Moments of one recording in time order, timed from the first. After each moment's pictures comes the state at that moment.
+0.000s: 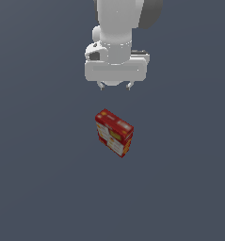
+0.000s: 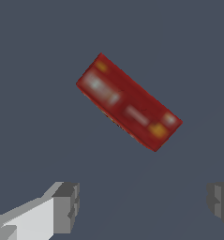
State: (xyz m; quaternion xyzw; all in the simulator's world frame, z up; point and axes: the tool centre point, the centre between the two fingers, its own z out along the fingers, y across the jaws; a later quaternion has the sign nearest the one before) arm -0.077 0.012 0.324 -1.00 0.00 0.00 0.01
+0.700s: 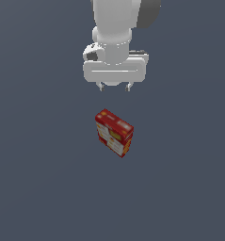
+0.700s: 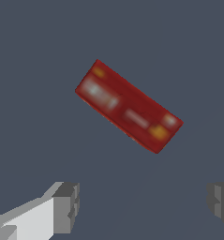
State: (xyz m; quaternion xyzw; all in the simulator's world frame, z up) arm -0.074 0.011 0.324 -1.00 0.03 -0.01 0.02
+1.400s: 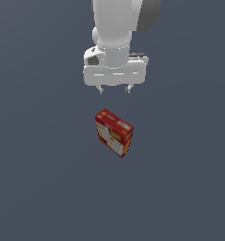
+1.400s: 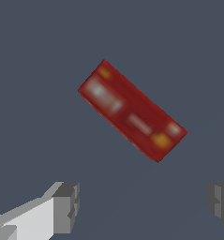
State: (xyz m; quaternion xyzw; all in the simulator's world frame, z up) arm -0.067 0.011 0.318 -1.00 -0.01 -0.01 0.02
